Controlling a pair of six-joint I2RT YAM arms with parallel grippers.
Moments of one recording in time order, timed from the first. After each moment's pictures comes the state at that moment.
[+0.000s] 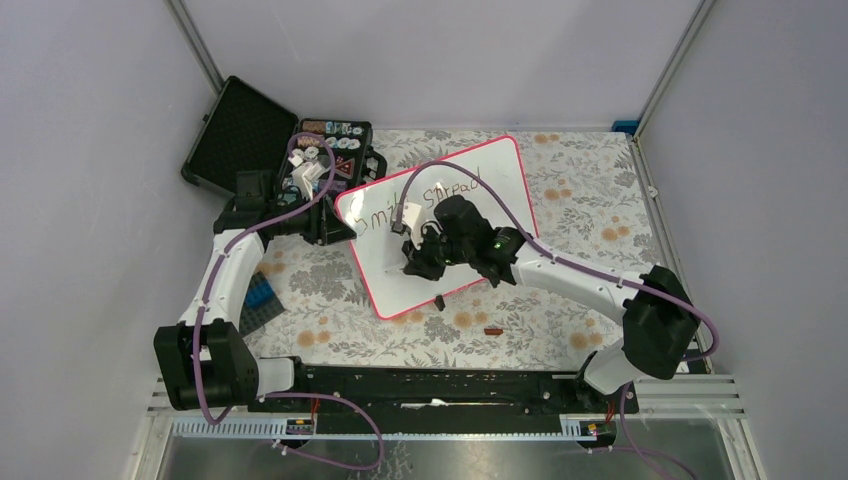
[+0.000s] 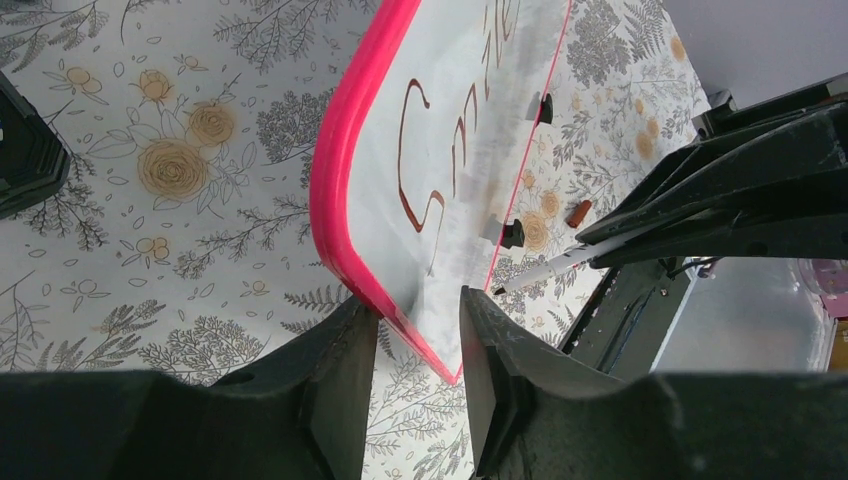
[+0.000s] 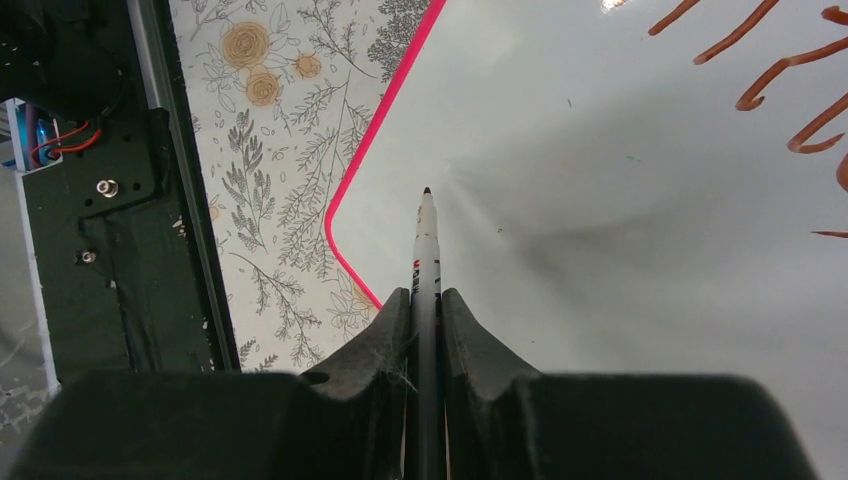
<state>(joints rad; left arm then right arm) 0.08 1.28 1.02 -0.61 0.97 0.14 0.90 1.53 1.14 -0.22 -0.37 -0.16</state>
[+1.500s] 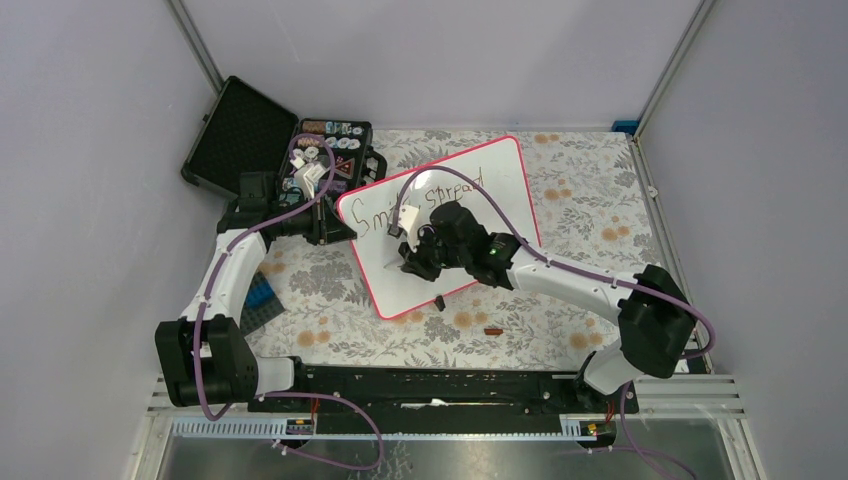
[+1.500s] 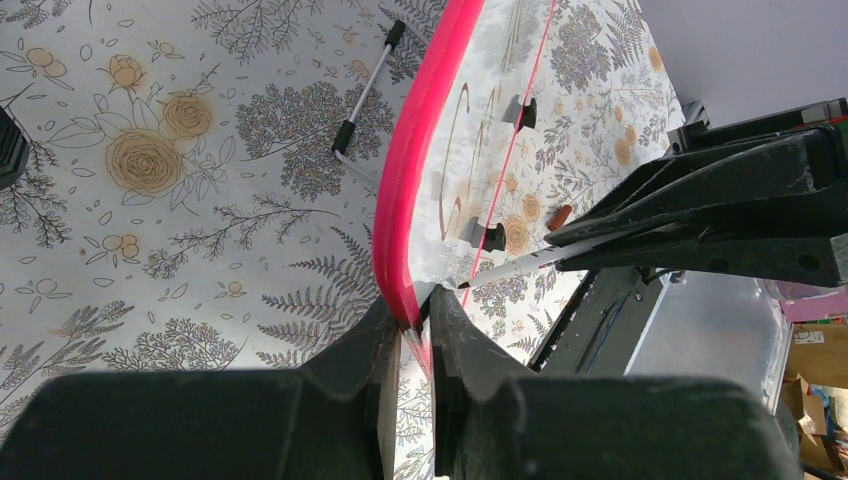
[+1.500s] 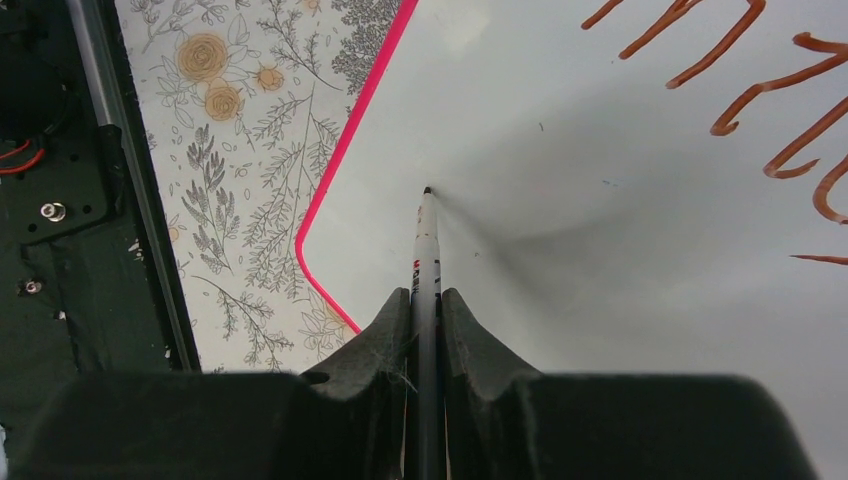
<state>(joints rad) 0.07 1.29 1.00 -0.57 0.99 0.08 0.93 1.54 1.10 -0.14 -0.28 -0.15</state>
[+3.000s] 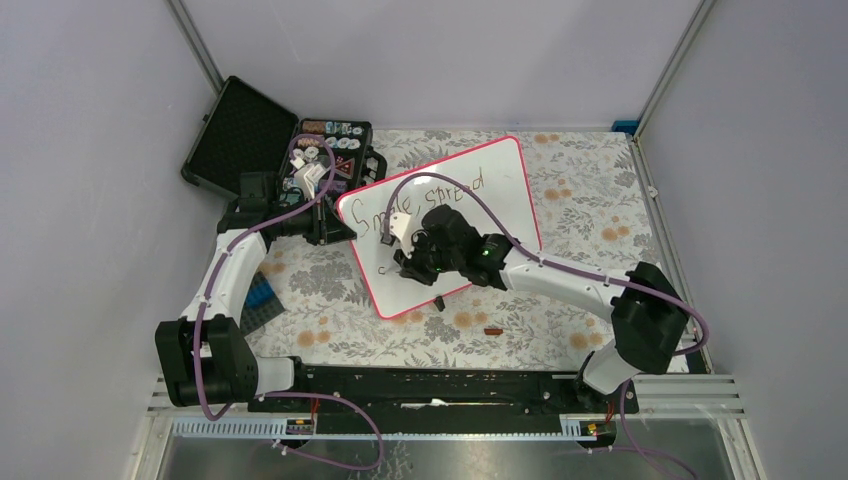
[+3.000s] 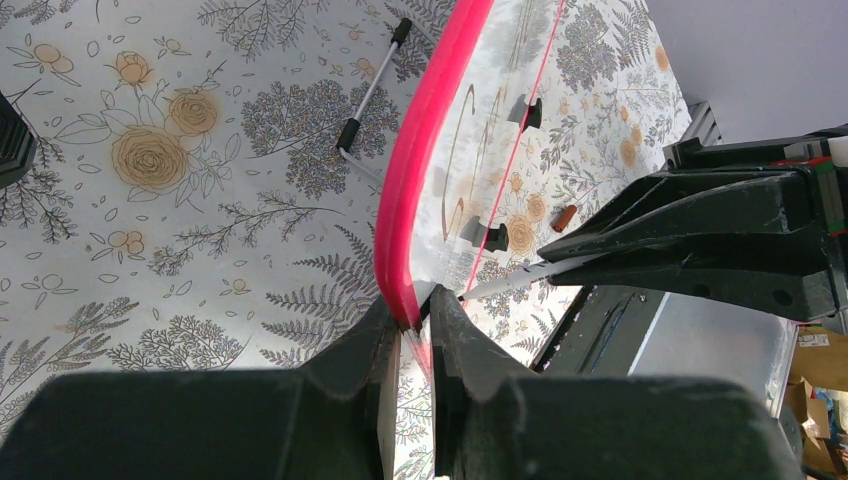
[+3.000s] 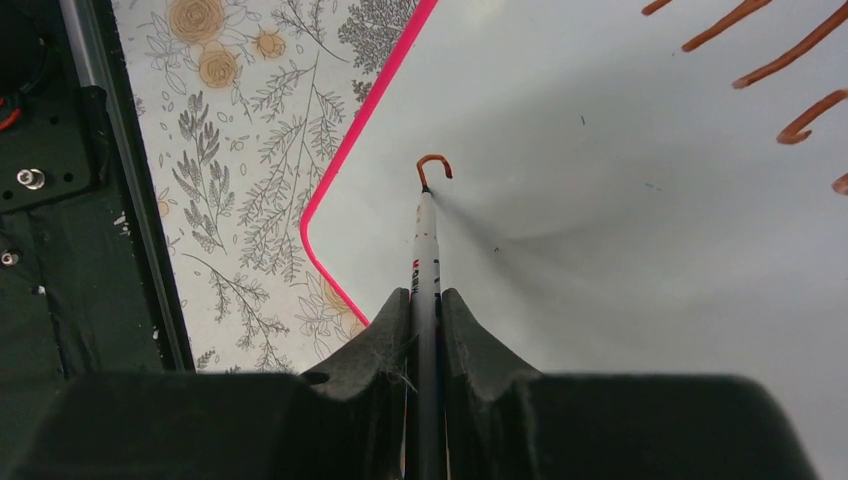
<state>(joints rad) 0.07 1.29 1.00 -0.57 0.98 0.08 0.96 1.58 1.14 -0.19 -0.26 -0.21</state>
